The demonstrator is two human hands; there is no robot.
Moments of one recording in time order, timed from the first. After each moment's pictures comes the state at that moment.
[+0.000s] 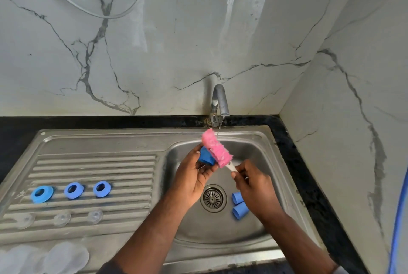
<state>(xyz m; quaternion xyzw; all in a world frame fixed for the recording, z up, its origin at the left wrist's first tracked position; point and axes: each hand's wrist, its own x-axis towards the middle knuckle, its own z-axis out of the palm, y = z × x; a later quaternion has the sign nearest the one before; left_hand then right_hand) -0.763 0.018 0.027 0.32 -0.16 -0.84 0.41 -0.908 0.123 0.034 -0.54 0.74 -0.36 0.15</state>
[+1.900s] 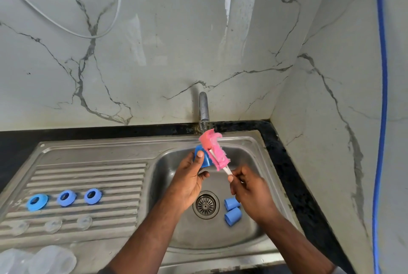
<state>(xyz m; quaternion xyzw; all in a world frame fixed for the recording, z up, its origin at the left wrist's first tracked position) -0.804 0.042 0.038 0.32 -0.36 -0.78 0.40 -0.952 0.145 0.035 -0.52 0.69 -0.43 0.25</state>
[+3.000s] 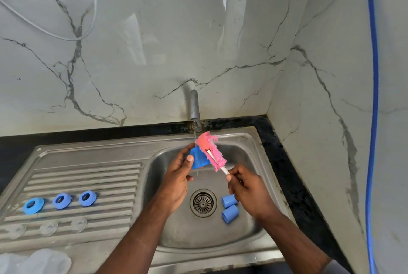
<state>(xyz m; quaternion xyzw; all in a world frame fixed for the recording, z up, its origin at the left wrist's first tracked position) -0.798 0.040 0.027 0.38 -0.49 -0.70 0.37 -0.978 0.147 0.021 -0.51 0.66 -0.45 0.31</state>
